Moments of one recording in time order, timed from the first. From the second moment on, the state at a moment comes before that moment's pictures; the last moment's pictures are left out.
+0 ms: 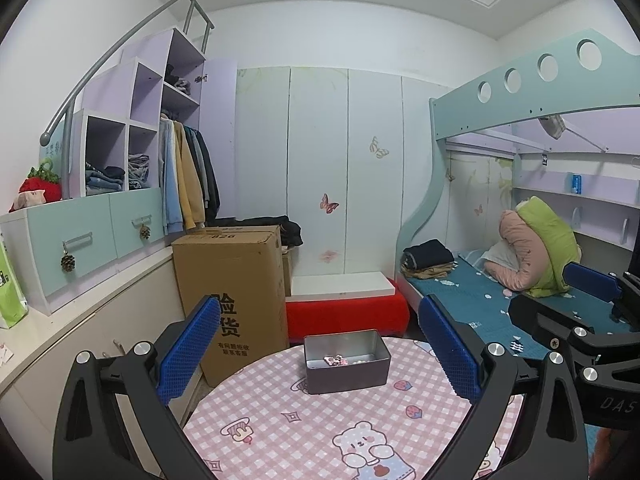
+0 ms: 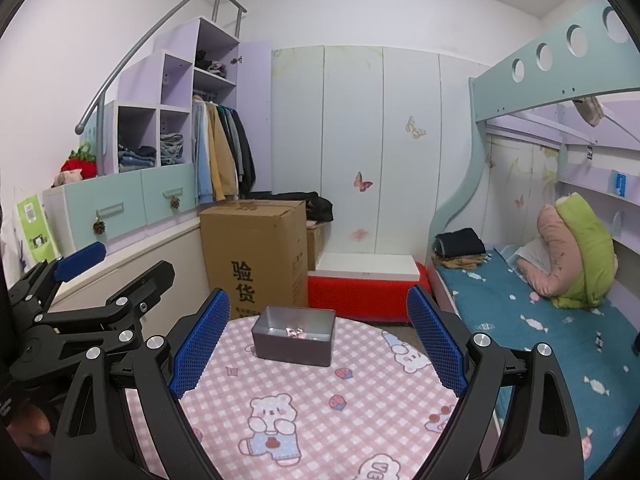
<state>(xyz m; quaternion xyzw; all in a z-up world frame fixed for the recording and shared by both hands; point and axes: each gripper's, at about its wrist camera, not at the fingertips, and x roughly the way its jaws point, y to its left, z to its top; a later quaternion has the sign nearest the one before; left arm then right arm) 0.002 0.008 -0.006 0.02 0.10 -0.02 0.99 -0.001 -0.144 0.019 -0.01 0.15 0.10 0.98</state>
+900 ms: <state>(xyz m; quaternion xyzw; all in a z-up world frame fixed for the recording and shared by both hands) 0.004 0.012 -0.008 0.02 0.10 -0.02 0.99 0.000 -0.143 0.014 0.00 0.15 0.11 0.98</state>
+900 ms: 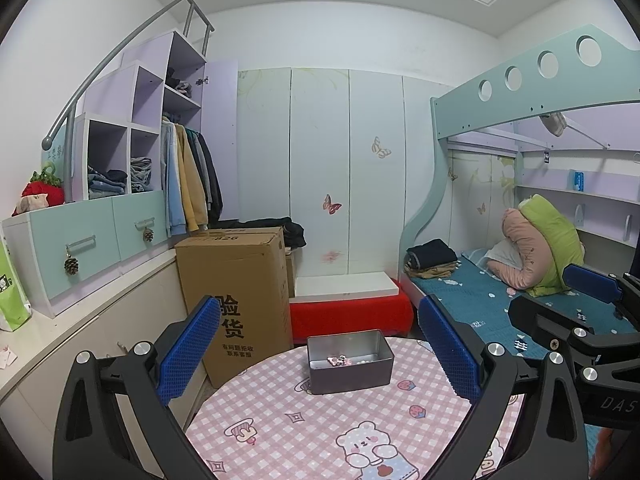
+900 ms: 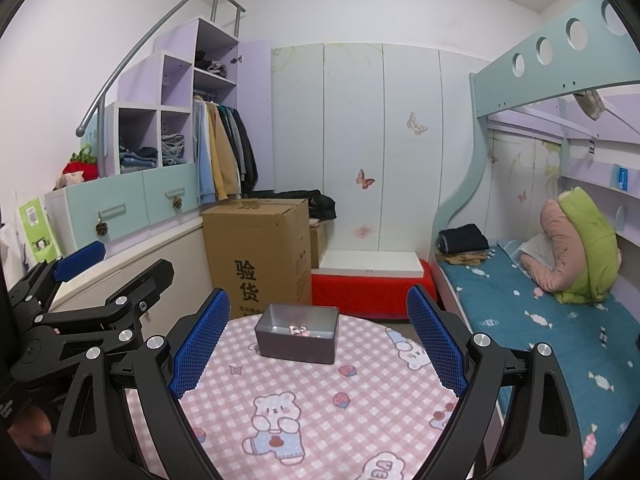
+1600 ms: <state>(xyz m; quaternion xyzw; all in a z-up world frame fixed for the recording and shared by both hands) 0.003 0.015 -0.009 0.02 0.10 -0.01 0.99 0.000 -0.142 0.013 0.00 0.15 0.11 0.98</state>
